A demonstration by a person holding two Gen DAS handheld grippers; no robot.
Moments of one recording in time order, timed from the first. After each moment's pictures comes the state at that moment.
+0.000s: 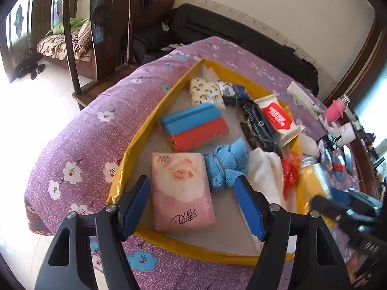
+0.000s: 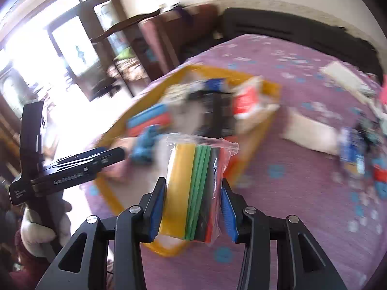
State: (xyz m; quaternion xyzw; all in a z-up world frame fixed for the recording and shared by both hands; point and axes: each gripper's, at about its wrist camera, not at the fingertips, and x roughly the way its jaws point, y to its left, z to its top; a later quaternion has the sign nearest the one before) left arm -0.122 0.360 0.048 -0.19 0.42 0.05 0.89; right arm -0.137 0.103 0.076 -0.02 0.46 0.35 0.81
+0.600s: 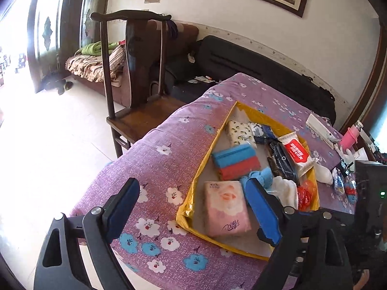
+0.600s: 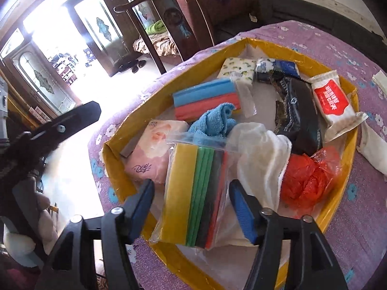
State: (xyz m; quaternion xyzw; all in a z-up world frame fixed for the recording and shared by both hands) left arm -0.161 0.397 0.082 -0.18 0.34 0.14 0.91; right arm -0.140 0.171 0.048 -0.06 0.48 0.39 0.78
